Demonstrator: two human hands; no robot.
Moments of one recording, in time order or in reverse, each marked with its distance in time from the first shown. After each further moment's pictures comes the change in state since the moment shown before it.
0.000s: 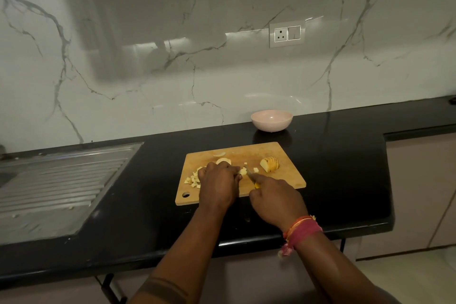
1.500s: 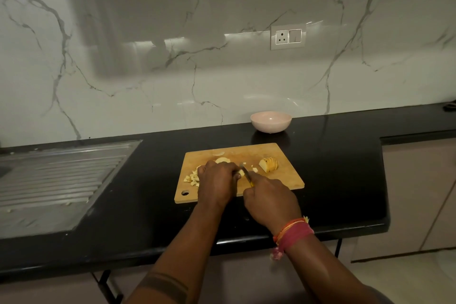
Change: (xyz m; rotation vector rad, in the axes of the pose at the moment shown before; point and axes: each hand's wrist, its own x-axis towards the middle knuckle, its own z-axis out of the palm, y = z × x) left_hand 0.000 -0.002 -0.003 -0.096 0.029 -0.002; right_hand -0.006 -0.015 0.004 -0.003 0.071 -0.018
